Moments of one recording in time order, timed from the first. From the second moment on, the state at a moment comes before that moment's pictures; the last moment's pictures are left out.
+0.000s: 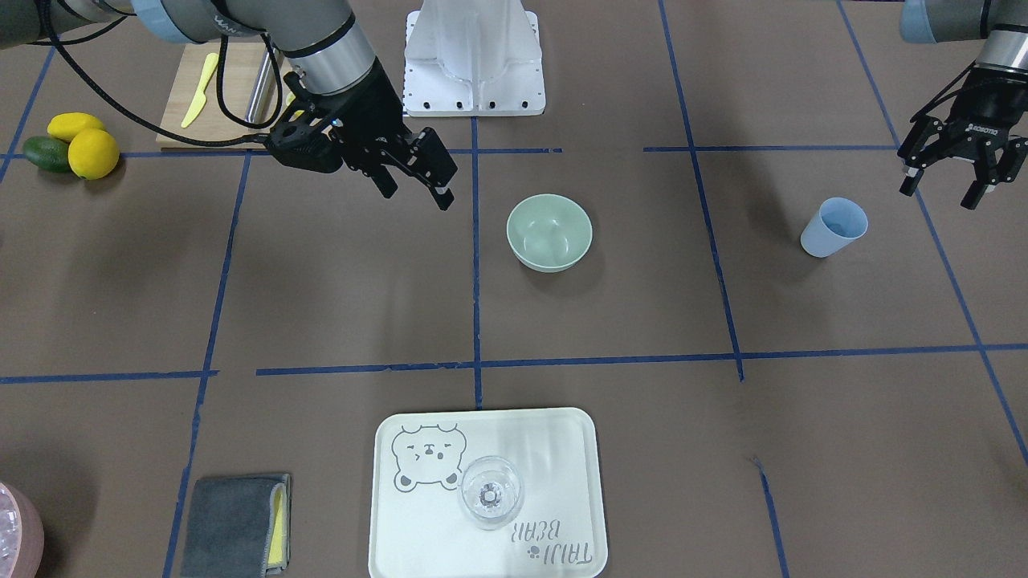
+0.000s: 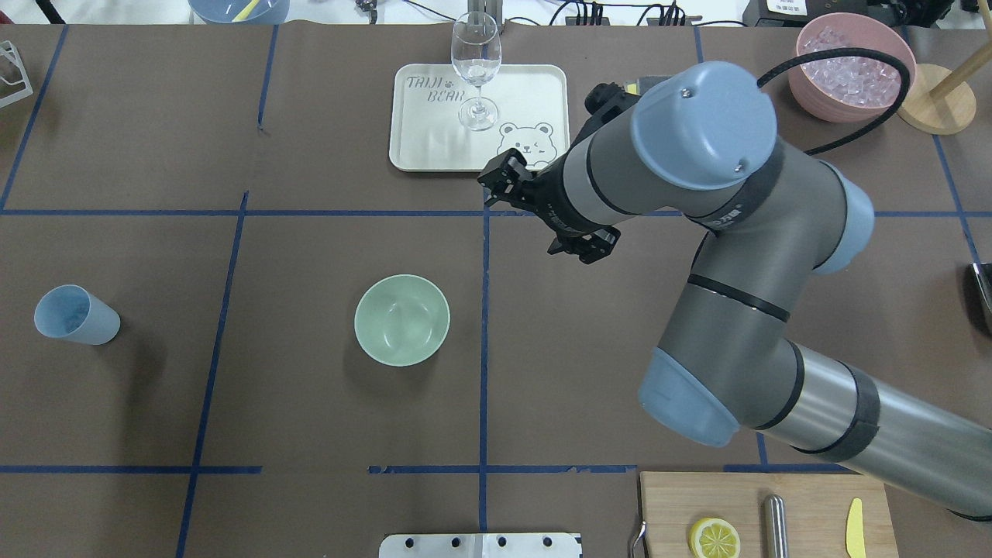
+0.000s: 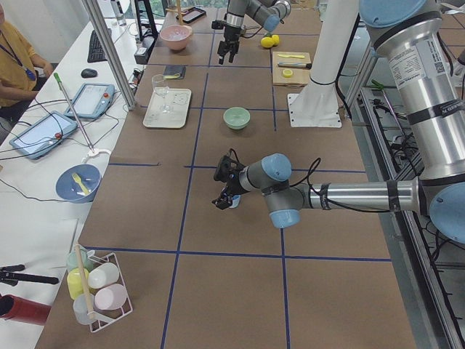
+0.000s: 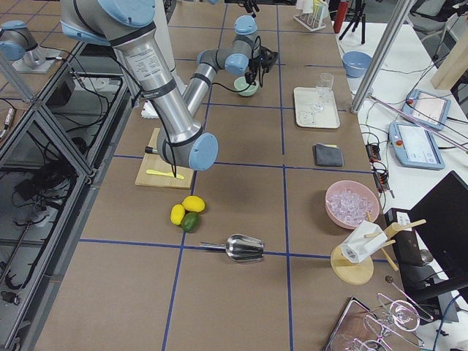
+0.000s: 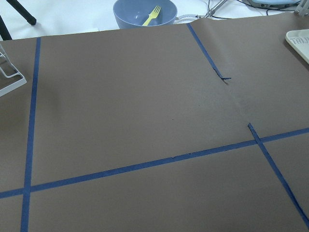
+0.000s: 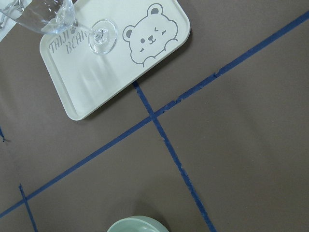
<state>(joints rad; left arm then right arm) -0.91 -1.13 -1.79 -2.92 -1.71 -0.87 0.63 -0.97 1.94 -1.44 1.90 1.80</state>
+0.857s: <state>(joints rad) -0.30 -1.07 -1.77 -2.96 -1.03 -1.16 0.63 -0.99 1.95 -1.44 1.85 1.80</state>
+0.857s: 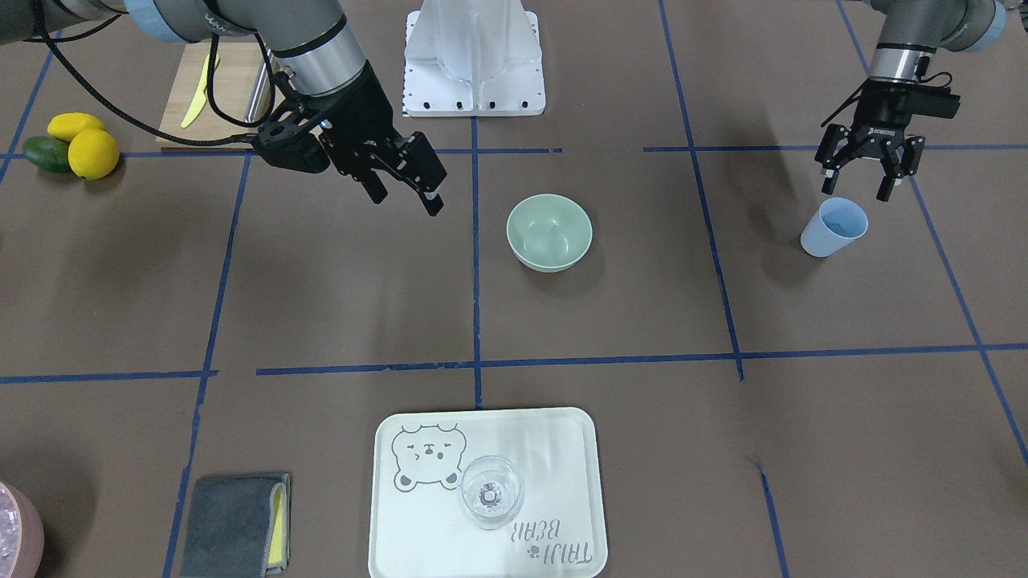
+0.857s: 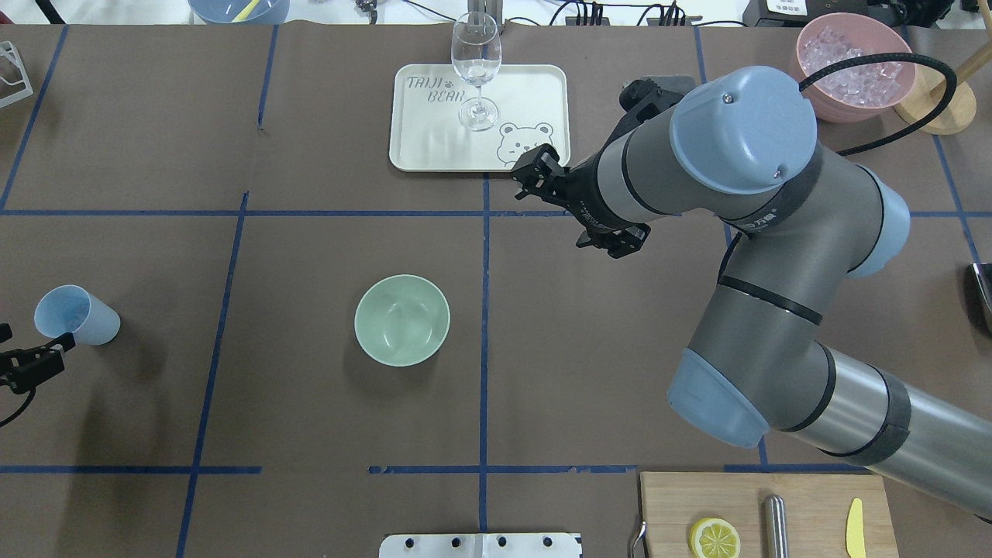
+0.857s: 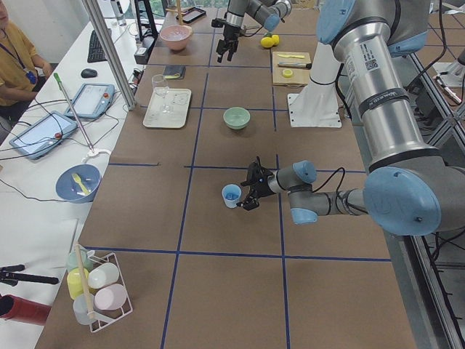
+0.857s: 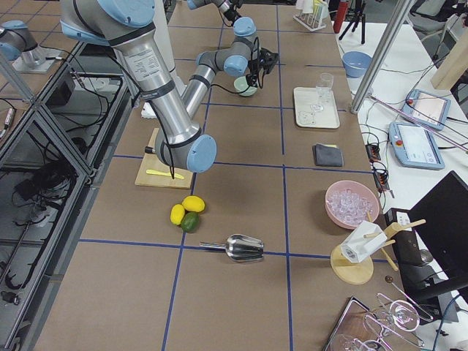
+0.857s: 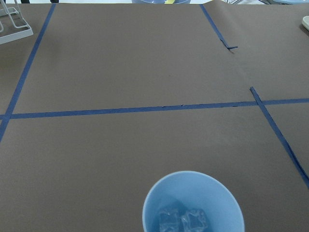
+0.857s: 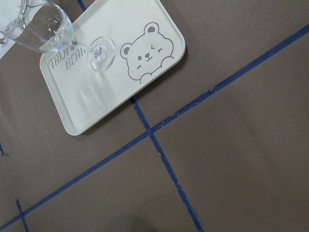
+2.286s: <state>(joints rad) -0.08 -1.31 -1.45 -2.97 -0.42 -1.30 0.64 -1.09 2.07 -1.44 1.85 1.80</state>
